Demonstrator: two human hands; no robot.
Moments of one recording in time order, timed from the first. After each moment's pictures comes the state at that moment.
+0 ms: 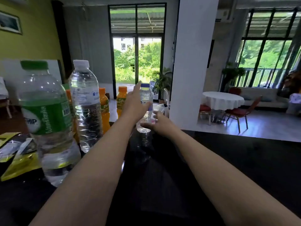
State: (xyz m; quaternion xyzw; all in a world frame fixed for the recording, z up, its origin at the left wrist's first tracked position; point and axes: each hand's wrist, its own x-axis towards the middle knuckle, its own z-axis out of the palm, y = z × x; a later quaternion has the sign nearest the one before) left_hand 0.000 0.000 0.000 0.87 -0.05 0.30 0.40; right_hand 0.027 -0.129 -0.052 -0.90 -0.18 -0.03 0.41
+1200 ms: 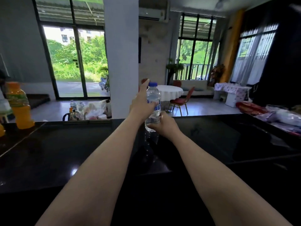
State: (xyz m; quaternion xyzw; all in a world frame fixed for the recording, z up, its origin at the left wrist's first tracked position) left_hand -0.075 -0.325 -0.005 0.83 -0.21 0.21 0.48; right_hand -0.098 -0.442 -0.059 -0.91 0.00 -0.18 0.37
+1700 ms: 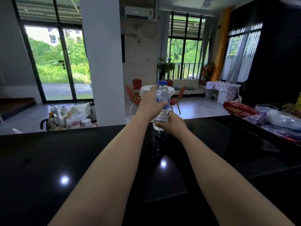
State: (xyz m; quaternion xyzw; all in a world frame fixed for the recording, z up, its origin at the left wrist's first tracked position) left_hand -0.021 -0.457 -0.006 0.82 -0.26 0.16 0.48; right_hand -0.050 -0.571 -0.063 -0.92 0.07 -0.19 0.34
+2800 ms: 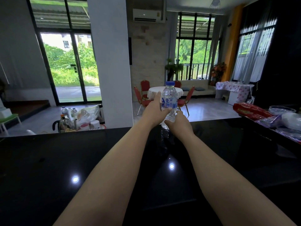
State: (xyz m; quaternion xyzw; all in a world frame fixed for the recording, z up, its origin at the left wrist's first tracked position) left_hand 0.001 -0.462 -0.026 0.85 -0.27 0.11 0.43; right_hand -0.029 -0.578 -0.072 -0.89 0.11 -0.23 0.38
